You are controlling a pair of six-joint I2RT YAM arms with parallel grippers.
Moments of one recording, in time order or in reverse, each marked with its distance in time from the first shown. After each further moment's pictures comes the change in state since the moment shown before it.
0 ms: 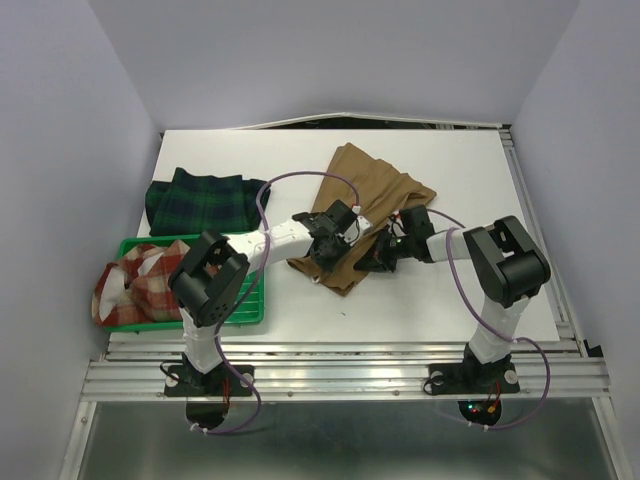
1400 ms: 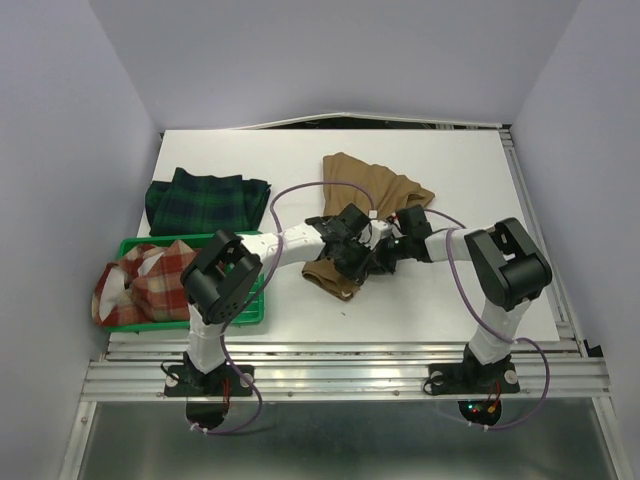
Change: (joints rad) left arm -0.061 0.058 0.050 0.097 0.323 -0.192; right arm 0.024 -0.020 0.013 -0.072 0.035 -0.011
